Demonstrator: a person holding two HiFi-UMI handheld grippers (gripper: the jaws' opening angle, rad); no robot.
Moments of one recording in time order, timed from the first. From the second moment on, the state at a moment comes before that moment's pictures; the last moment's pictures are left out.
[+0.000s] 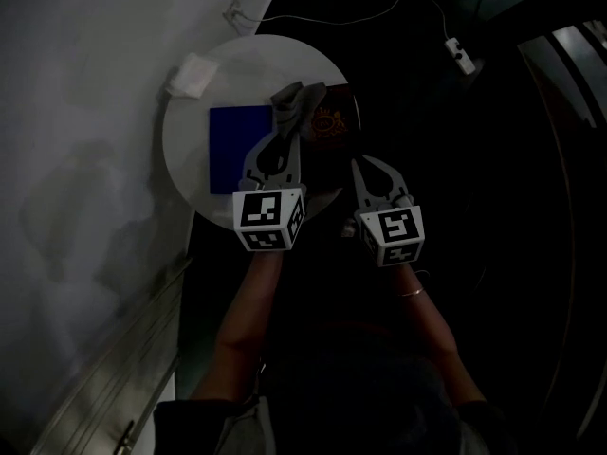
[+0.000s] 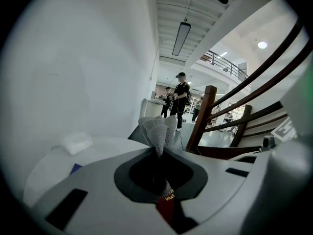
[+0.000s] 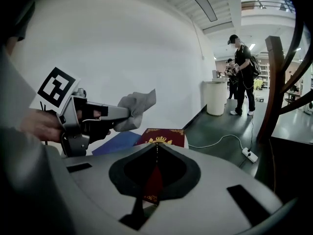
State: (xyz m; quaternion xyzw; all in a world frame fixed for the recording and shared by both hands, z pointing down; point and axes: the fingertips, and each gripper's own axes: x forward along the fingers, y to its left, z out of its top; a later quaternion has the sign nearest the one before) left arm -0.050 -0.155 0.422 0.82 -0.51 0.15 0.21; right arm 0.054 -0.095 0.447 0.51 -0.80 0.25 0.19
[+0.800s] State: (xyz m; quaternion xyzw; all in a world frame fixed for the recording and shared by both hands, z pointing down) left arm 0.038 -0.198 0.488 0.85 -0.39 0.21 0.27; right arm 0.055 -0.108 0.497 0.52 -0.77 0.29 0.24
